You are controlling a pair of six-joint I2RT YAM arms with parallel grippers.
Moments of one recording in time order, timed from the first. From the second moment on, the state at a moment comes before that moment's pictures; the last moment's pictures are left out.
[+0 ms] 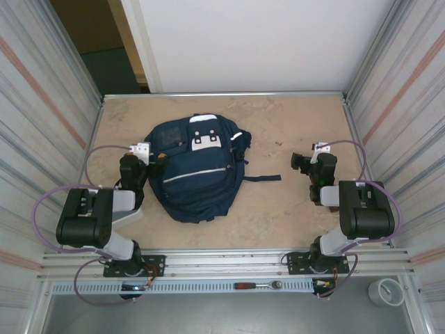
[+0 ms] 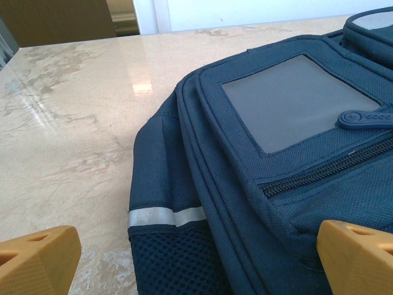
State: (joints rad) left arm -0.04 1.50 0.39 0.75 -0.01 0.08; right arm -0.03 1.54 0.39 0.73 0.05 0.09
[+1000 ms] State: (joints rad) left arm -0.04 1.50 0.39 0.74 -0.01 0.08; right arm -0.02 1.54 0.39 0.73 0.06 0.09
